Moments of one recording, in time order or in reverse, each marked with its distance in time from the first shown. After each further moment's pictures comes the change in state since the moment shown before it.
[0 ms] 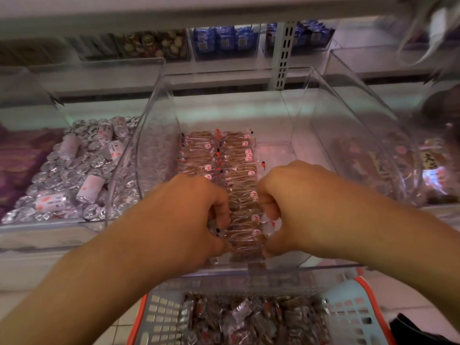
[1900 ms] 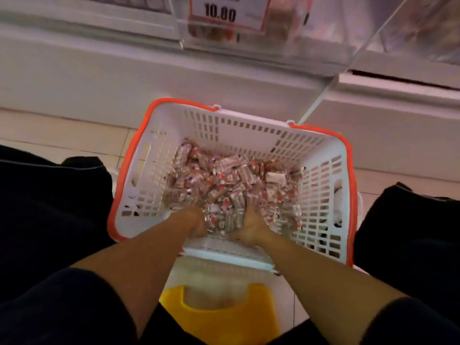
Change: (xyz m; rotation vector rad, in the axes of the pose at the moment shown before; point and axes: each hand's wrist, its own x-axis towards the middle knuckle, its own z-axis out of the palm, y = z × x) left_hand -0.149 -0.063 0.403 0.419 -0.993 0.003; right_hand -0.113 -0.010 0.429 0.732 -0.427 0.561
